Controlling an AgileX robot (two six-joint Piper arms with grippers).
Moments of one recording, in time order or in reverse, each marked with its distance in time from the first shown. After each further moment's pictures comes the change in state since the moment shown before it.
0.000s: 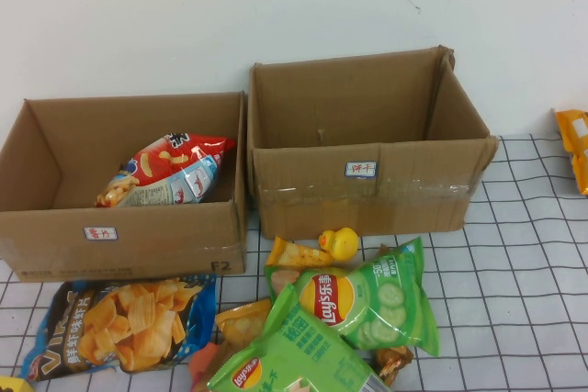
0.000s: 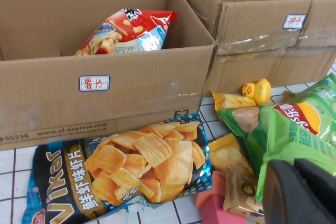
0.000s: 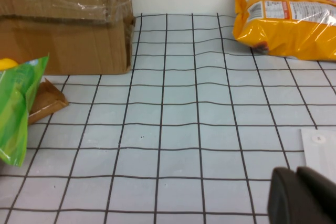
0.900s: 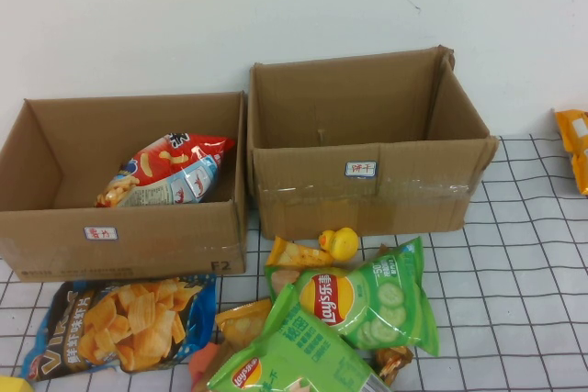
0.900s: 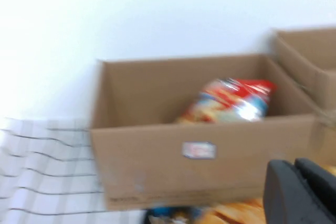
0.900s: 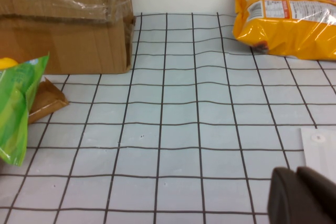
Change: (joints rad) right arm 0.000 0.000 0.000 0.000 0.002 0.000; left arm 0.131 -0.049 0.100 0.198 -0.273 -0.065
